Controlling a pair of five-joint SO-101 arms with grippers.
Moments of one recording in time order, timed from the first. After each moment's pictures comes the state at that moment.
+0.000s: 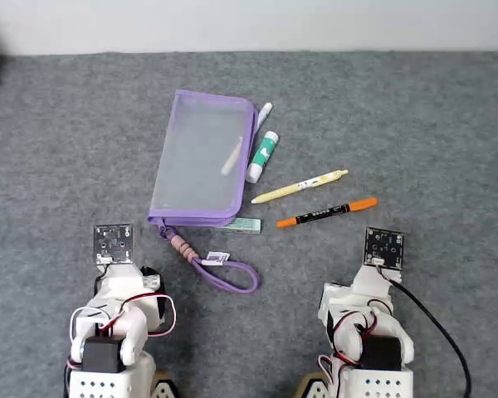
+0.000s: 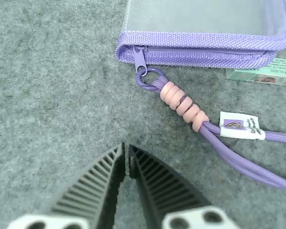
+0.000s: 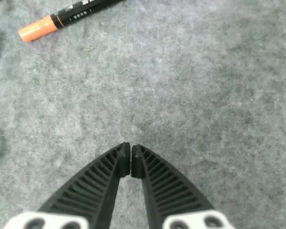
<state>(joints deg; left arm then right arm) -1.9 -103.4 97.0 70.4 10.7 0.1 -103.6 95.5 73.9 -9.2</state>
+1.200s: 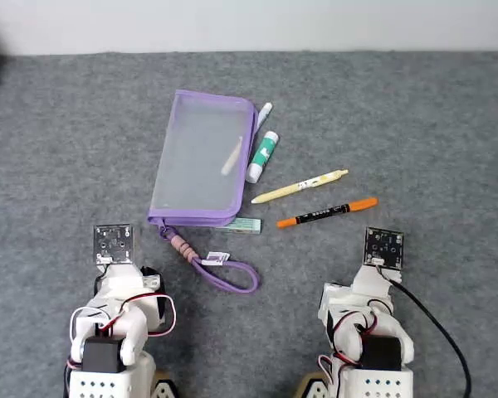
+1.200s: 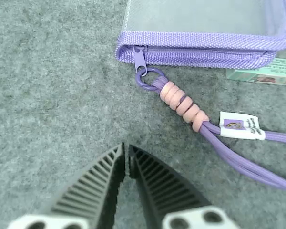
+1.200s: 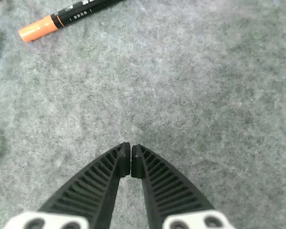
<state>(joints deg) -1.9 -103.4 97.0 70.4 10.7 -1.2 -103.6 95.5 73.9 -9.2</state>
